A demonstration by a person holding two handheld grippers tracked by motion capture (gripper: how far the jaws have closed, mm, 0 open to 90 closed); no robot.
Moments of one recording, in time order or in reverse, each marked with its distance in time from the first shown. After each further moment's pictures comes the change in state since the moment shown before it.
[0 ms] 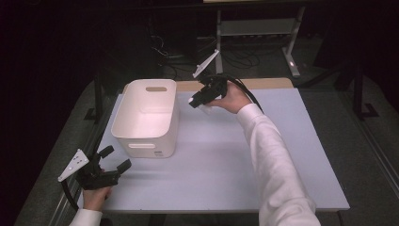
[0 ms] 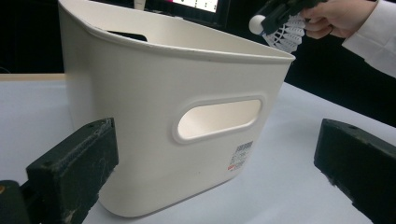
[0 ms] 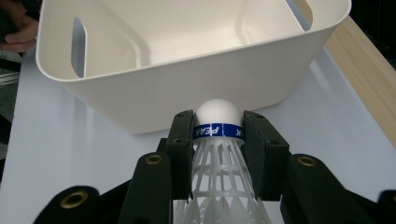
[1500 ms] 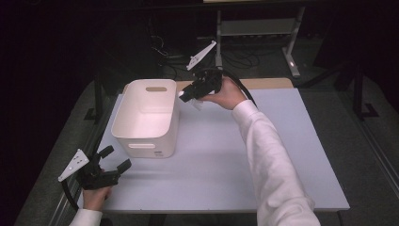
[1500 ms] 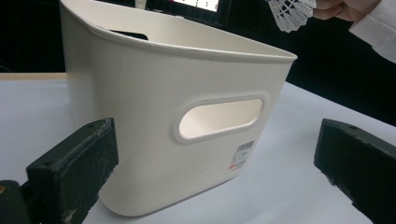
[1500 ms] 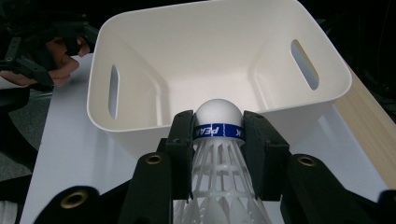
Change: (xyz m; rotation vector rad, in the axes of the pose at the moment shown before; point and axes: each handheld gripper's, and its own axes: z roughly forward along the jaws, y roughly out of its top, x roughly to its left) left arm 0.000 0.000 0.000 0.001 0.003 0.005; right arm 0.017 0.029 -0.014 -0.103 0.030 -0.054
